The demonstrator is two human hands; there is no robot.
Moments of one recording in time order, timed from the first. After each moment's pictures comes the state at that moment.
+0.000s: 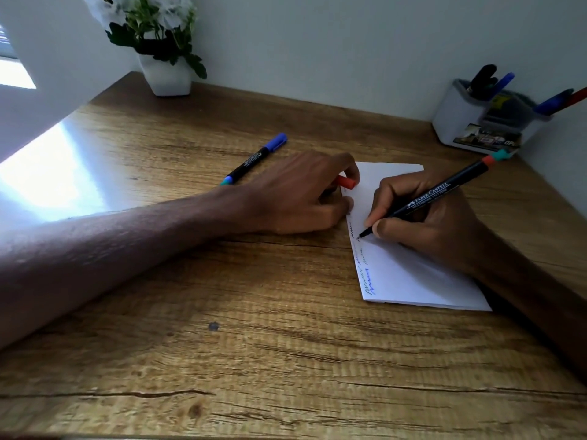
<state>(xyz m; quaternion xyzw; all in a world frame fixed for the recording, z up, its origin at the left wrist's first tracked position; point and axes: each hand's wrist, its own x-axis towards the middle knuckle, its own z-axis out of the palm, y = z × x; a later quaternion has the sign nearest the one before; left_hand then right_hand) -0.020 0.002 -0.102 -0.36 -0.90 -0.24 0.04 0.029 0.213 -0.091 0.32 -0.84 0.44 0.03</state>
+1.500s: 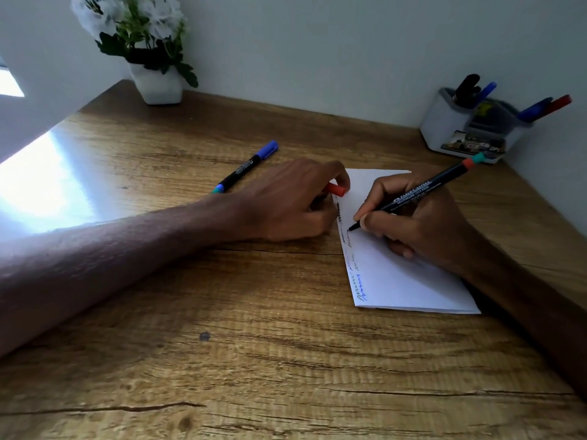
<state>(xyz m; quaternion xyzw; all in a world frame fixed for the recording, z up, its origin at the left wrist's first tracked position) -0.019 0.000 -0.101 -0.36 -0.90 -0.22 0.04 0.030 0.215 -0.091 0.21 -0.84 0.50 0.01</state>
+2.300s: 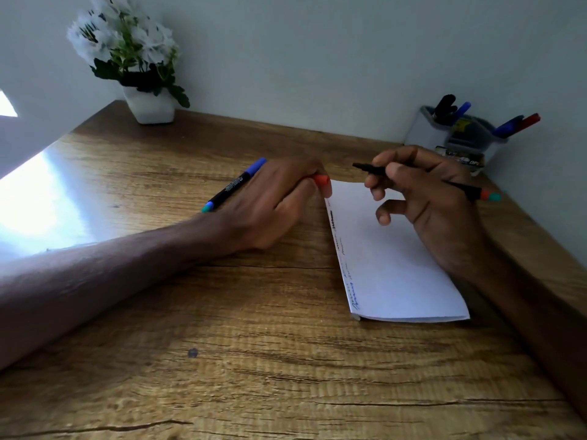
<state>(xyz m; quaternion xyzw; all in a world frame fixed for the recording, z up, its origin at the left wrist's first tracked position) -0.020 -0.005 -0.105 -0.37 -0.83 -0.39 0.15 0.019 0.226 -0.073 0.18 -0.71 0.67 0.08</state>
